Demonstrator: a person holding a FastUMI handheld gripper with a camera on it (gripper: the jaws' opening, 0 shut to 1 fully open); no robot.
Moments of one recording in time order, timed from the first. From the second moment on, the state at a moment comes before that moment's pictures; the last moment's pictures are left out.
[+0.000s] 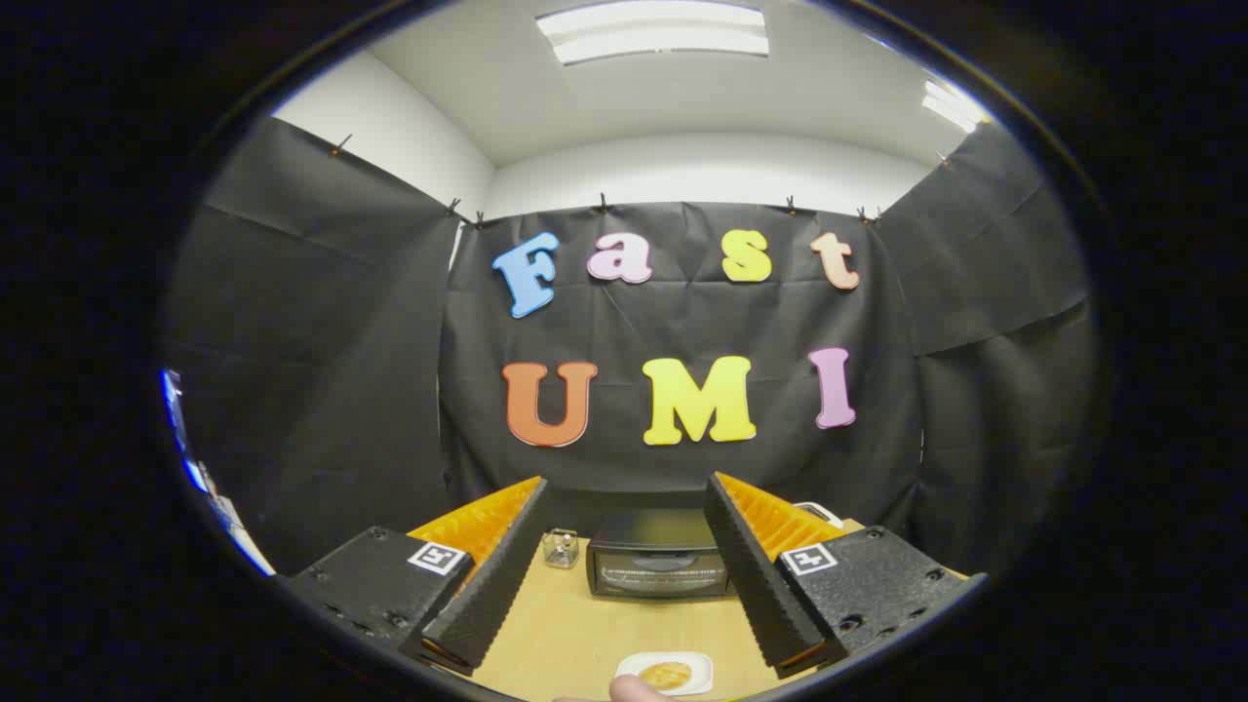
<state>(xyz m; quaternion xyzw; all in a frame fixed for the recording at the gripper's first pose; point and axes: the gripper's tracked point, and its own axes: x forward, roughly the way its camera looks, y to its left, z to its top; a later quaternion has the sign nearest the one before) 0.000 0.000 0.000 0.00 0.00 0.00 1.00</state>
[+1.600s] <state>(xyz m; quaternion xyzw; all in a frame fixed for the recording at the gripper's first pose) 0.059 -0.037 -0.064 -0.03 0.03 -0.03 1.00</state>
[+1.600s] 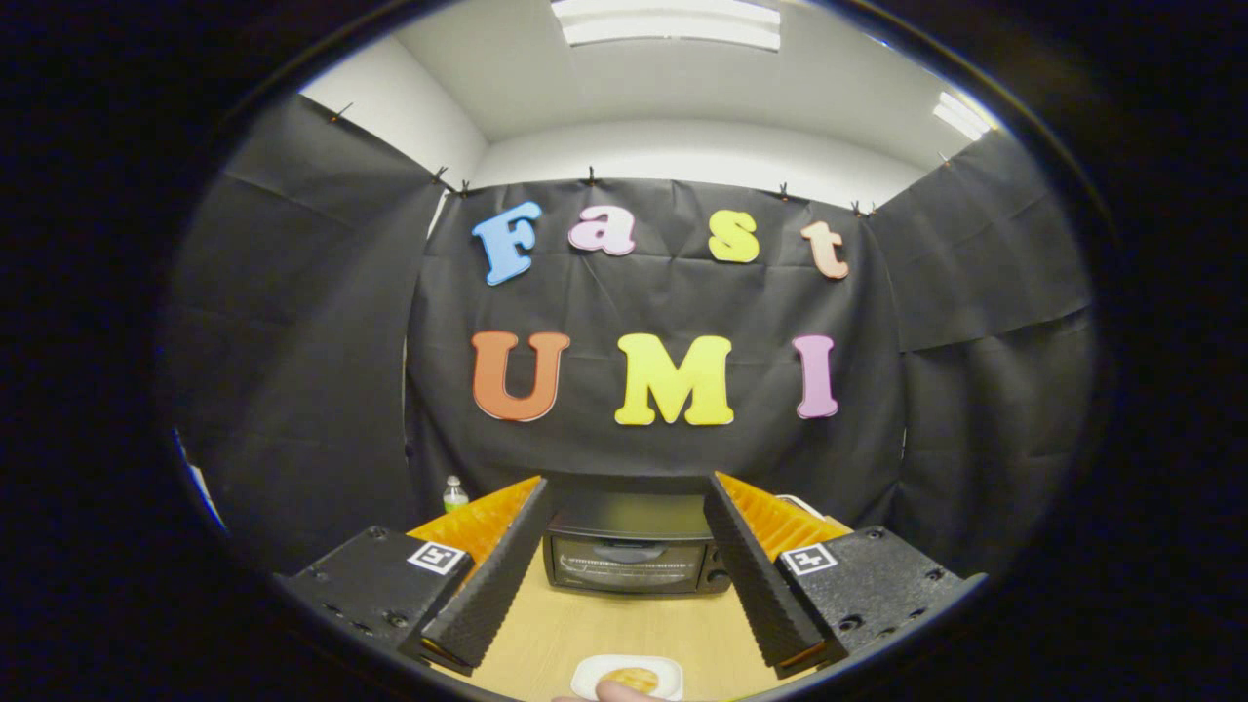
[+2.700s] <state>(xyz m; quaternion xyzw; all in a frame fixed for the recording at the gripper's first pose) 0.302 -0.085 -0.268 0.00 0.13 -0.08 0.99</state>
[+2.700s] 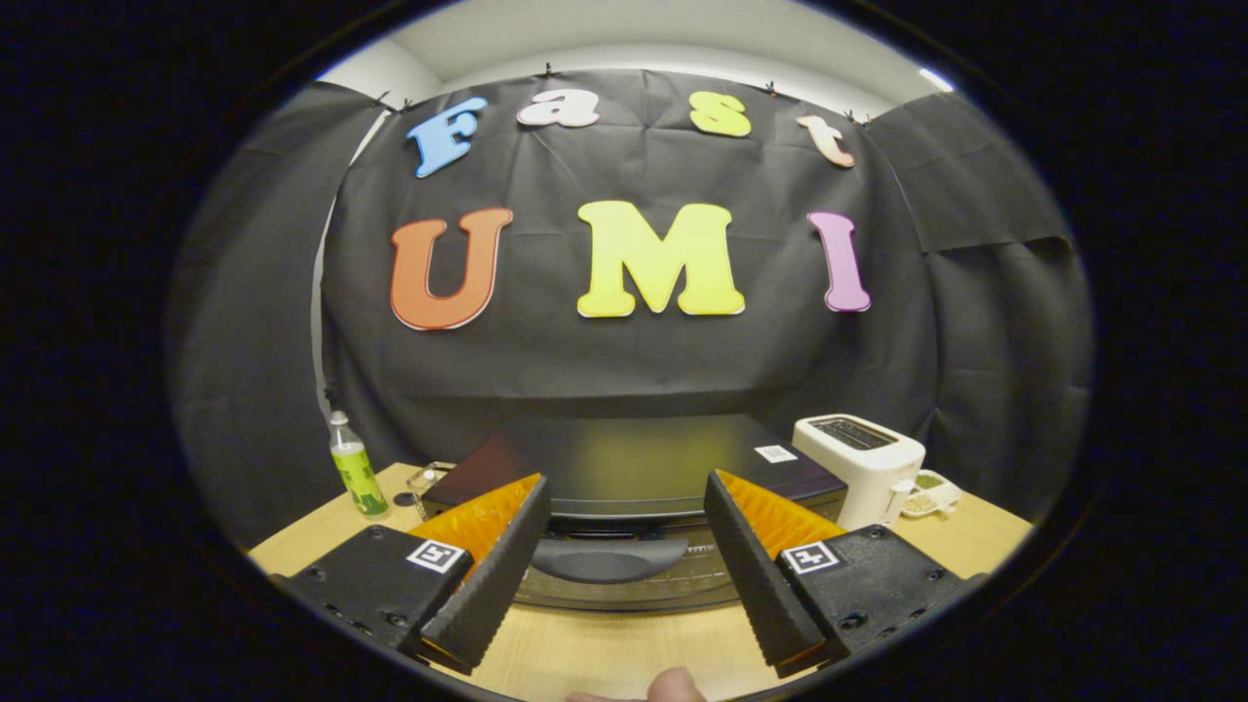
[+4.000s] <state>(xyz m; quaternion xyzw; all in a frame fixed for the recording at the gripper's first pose) 0.194 -0.075 -0.366 -0.01 0.28 -0.07 0.96</state>
